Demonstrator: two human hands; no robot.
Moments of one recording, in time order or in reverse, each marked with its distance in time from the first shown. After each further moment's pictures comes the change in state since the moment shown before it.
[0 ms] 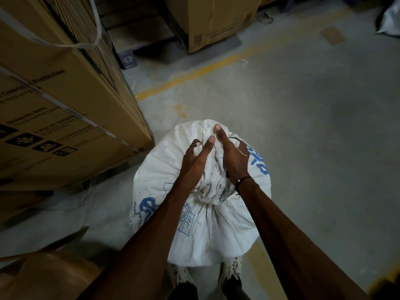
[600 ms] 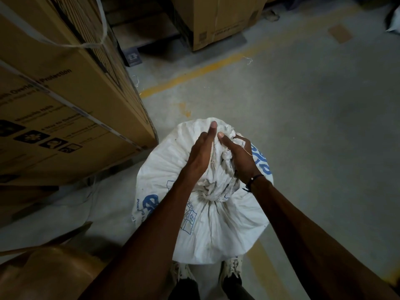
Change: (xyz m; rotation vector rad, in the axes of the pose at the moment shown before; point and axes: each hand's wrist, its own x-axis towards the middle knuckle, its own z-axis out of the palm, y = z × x) left_hand 0.016 0.023 0.010 0.061 -0.063 0.001; right_hand 0.018 0.009 -0.017 0.140 -0.348 -0.134
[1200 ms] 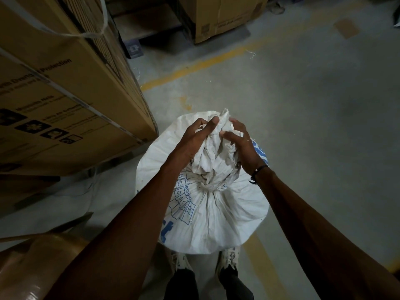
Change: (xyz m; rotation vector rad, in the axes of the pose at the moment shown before) left_hand 0.017 -0.001 -0.028 0.077 -0.091 0.121; right_hand 0.005 -0.006 -0.015 -0.080 -0.080 -0.001
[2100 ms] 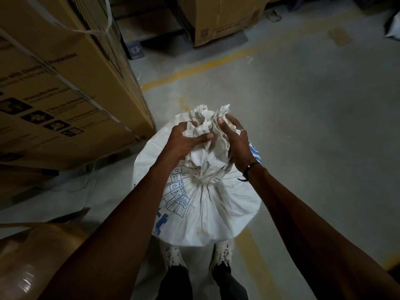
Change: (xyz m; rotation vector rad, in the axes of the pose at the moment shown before) left_hand -0.027 -0.015 -0.008 -0.039 0.150 0.109; right_hand -0.013 -0.002 0.002 0.035 0.116 0.042
